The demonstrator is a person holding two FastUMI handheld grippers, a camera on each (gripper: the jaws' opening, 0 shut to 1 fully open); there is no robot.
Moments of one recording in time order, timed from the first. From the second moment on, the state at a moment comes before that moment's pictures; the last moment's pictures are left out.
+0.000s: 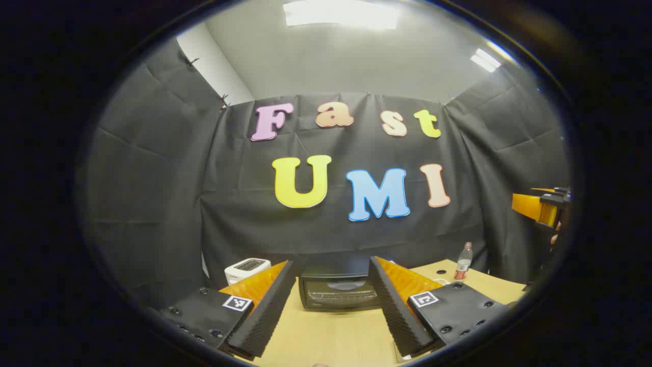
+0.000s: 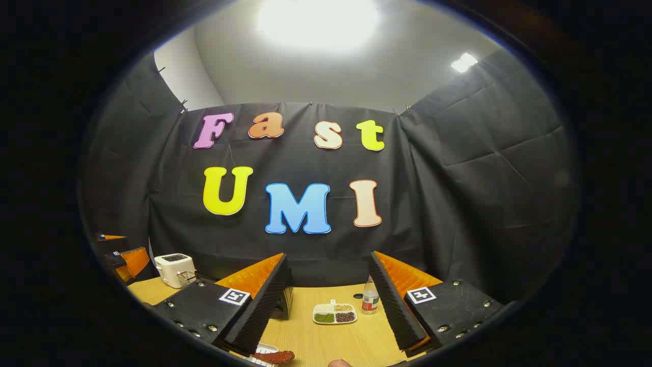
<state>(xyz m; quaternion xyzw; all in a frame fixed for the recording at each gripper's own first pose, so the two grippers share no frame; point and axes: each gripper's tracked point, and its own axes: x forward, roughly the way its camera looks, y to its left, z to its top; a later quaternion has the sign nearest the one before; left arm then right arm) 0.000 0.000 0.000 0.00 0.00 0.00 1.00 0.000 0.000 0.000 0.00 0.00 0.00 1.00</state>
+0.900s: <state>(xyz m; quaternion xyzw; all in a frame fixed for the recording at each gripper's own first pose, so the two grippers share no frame) -0.005 -0.028 0.014 0.00 -0.01 0.01 1.00 -0.009 -0.021 -0.016 0.00 0.01 0.04 1.00</state>
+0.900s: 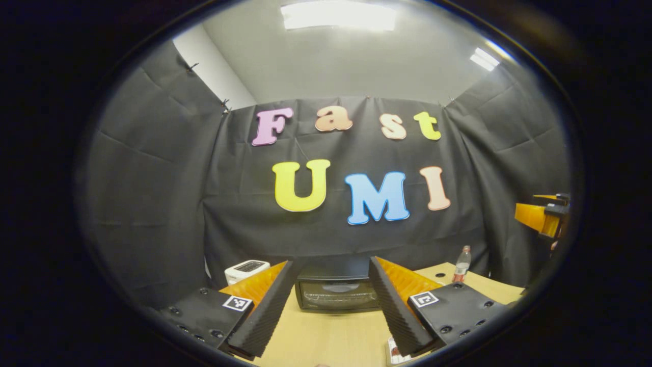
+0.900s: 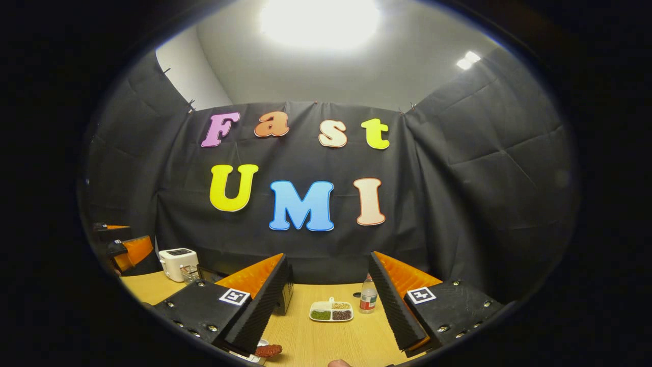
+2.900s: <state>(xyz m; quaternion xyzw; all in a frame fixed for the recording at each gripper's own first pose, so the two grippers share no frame) 0.293 -0.057 -0.231 -0.01 0.15 -0.06 0.99 0.031 -0.017 -0.038 -0.07 0.05 -0.12 0.99</state>
